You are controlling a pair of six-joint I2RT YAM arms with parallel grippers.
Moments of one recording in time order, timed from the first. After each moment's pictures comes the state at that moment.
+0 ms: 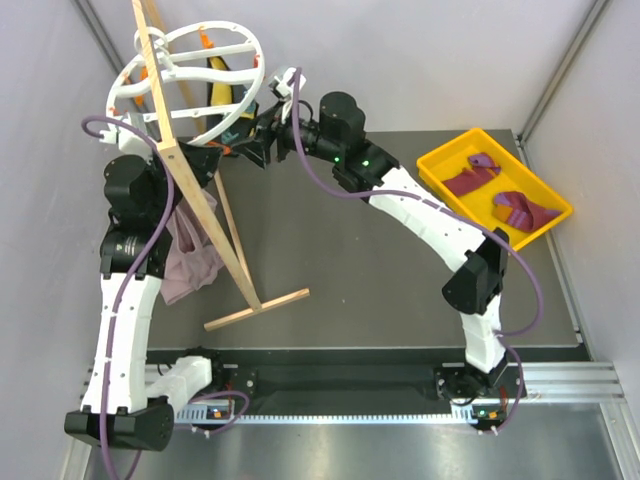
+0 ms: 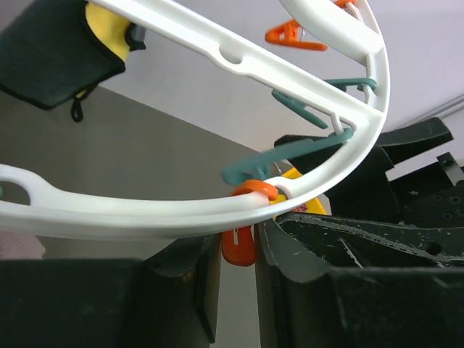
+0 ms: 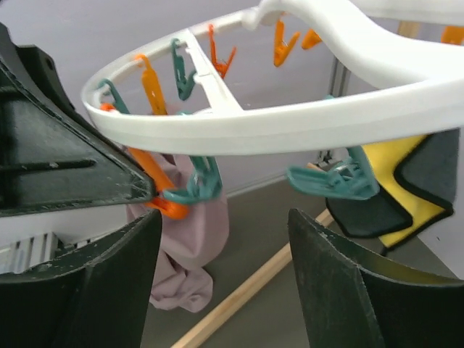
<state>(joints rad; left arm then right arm) -0.04 1.00 1.31 -0.33 0.19 -0.73 0.83 2.00 2.15 -0.03 -0.40 0.09</state>
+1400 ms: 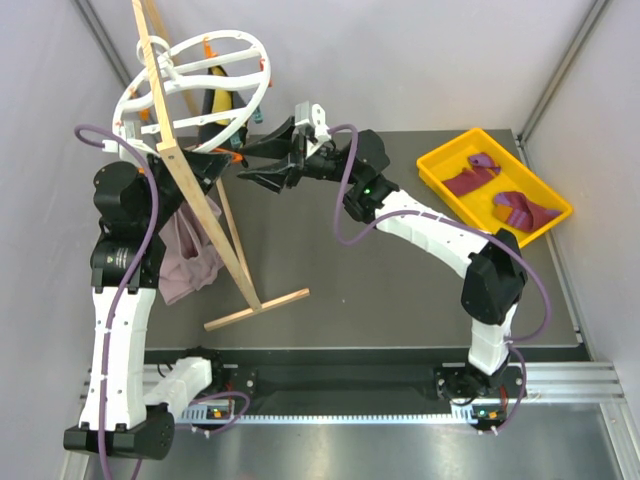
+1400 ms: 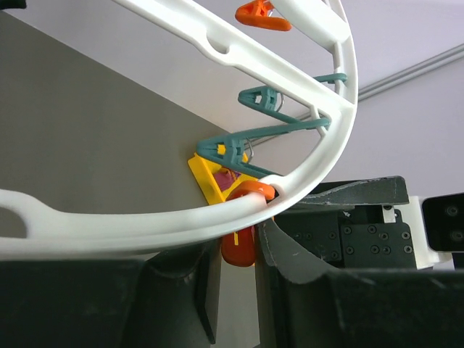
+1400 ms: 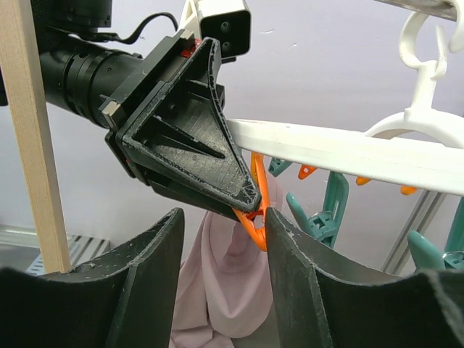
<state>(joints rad) -0.03 0.96 1.35 -0.43 0.35 -0.95 0.83 1.86 1.70 0.72 -0.76 0.19</state>
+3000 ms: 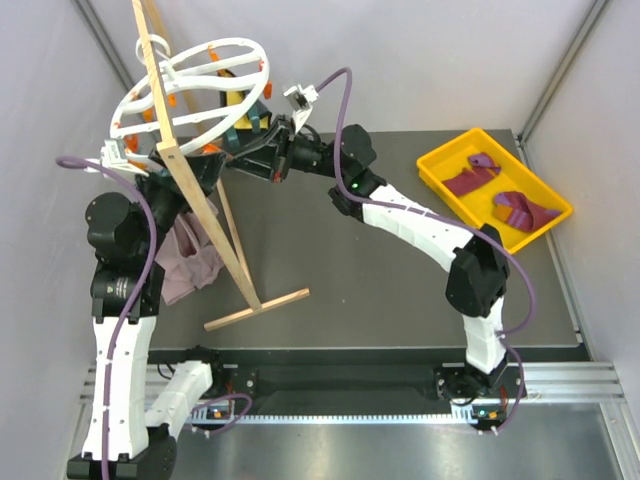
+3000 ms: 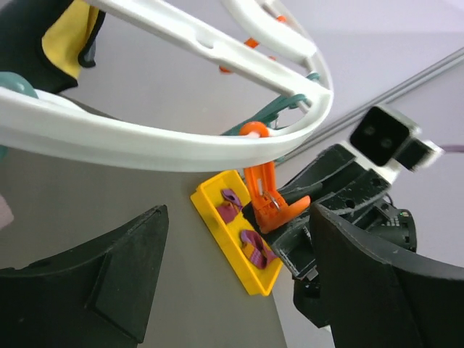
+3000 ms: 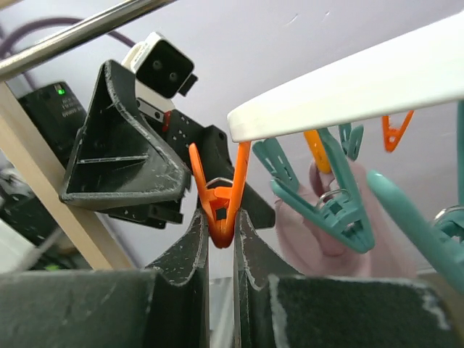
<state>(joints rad) -0.03 0.82 1.23 -0.30 0.28 -0.92 0.84 1.96 1.84 0.68 -0.71 0.72</state>
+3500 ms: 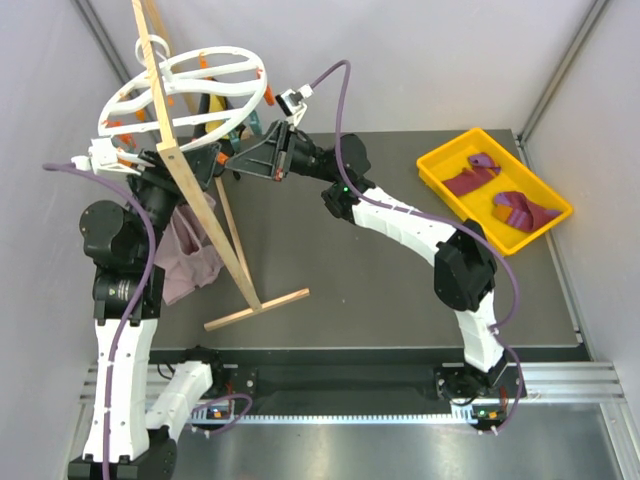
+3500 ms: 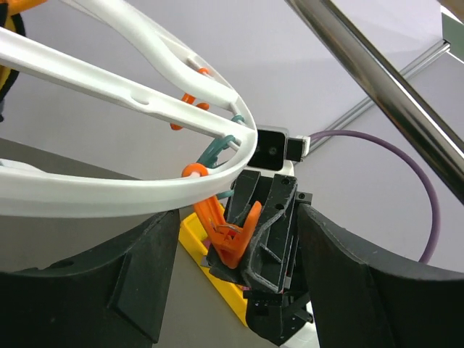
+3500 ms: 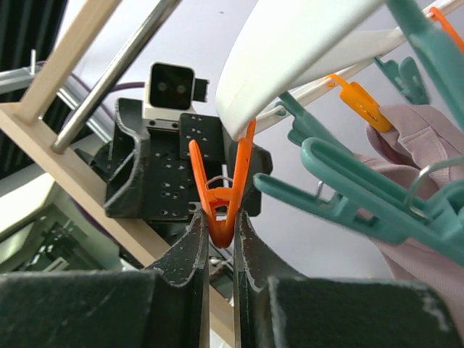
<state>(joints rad) -0.03 0.79 1.19 -0.12 0.27 -0.92 0.84 2.05 1.84 0.88 -0.70 1.31</state>
